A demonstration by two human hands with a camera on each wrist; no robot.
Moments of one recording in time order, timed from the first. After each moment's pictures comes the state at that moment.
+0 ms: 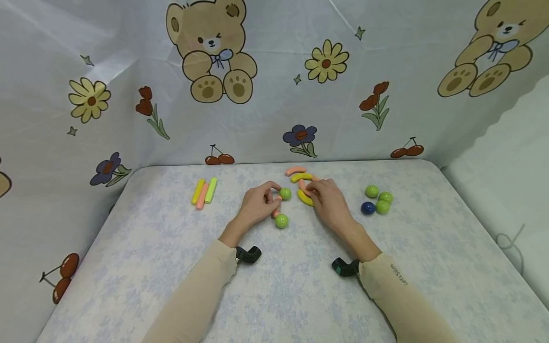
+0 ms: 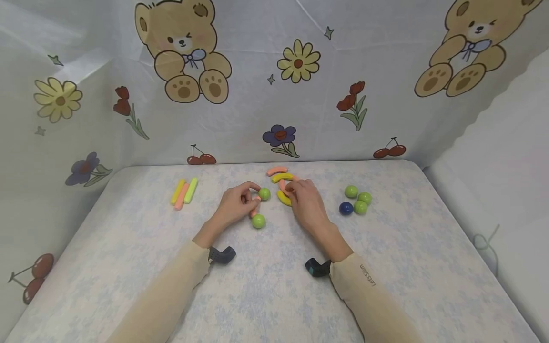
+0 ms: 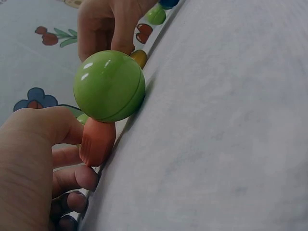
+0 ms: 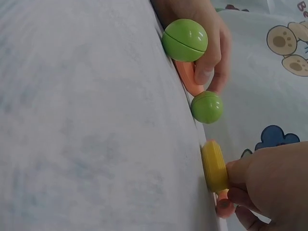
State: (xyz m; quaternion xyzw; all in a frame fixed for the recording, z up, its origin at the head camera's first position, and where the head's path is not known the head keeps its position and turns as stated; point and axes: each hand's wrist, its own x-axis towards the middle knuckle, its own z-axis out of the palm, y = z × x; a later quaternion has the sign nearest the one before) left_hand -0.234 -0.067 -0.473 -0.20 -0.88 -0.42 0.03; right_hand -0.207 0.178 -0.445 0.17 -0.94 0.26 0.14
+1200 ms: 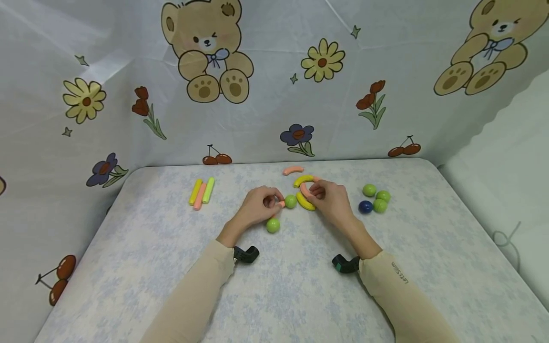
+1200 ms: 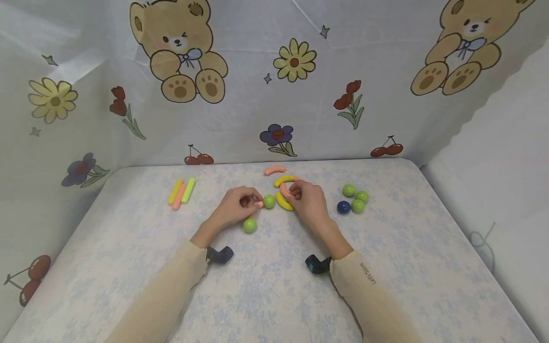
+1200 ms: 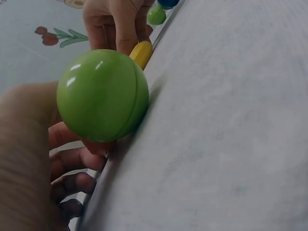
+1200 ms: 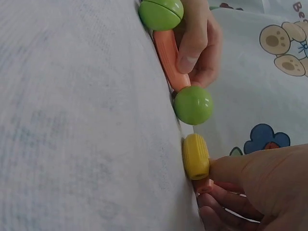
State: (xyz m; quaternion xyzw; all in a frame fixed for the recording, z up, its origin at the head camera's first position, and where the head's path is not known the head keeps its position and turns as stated) left_hand -0.232 -0.067 -0.472 -0.27 -0.86 -0.43 -0.01; right_hand -0.205 0.182 -0.435 0.07 -0.94 0.32 0.08
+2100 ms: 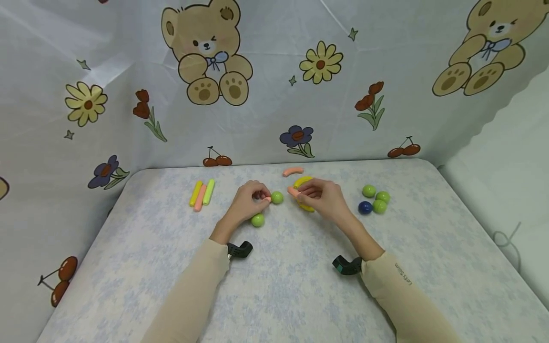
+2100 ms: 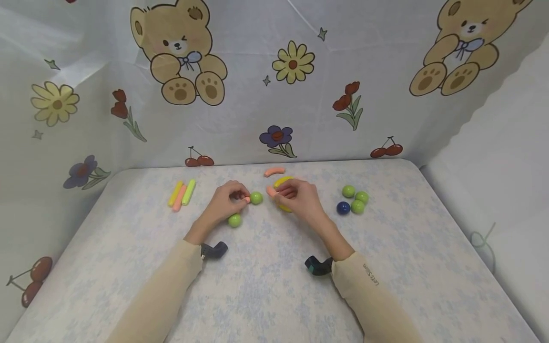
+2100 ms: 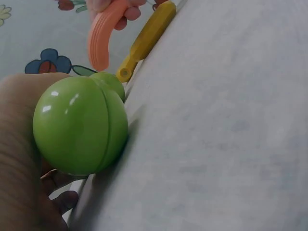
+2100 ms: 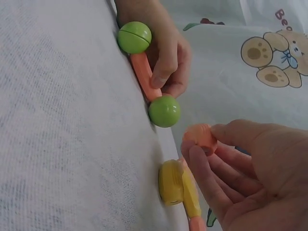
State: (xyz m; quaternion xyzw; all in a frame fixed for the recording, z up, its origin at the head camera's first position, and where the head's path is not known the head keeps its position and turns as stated) left_hand -0.245 -0.091 -0.476 -0.24 -0.86 -0.45 0.04; right_hand -0.200 0.176 -0.418 0.13 -0.87 0.47 0.02
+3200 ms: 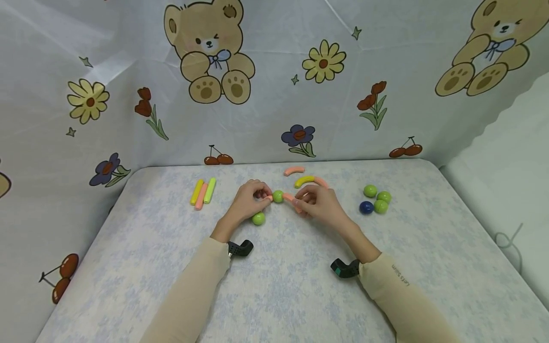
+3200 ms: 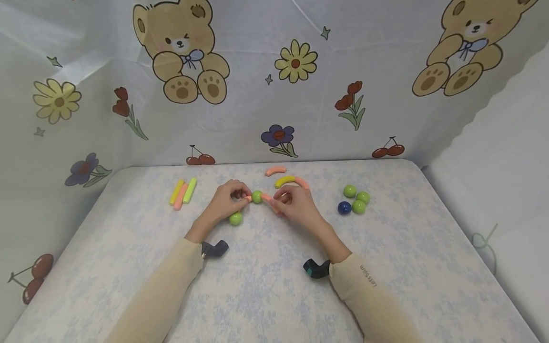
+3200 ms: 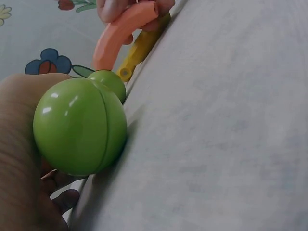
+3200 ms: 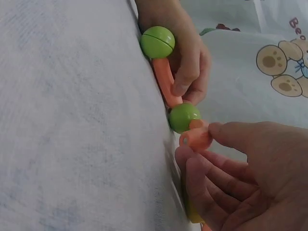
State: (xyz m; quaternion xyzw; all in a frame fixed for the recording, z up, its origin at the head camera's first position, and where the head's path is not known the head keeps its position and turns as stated) left_hand -0.246 -0.091 -0.475 -0.24 -0.87 -0.44 0.04; right_hand -0.197 0.171 -0.430 0.16 -0.87 0.47 -0.04
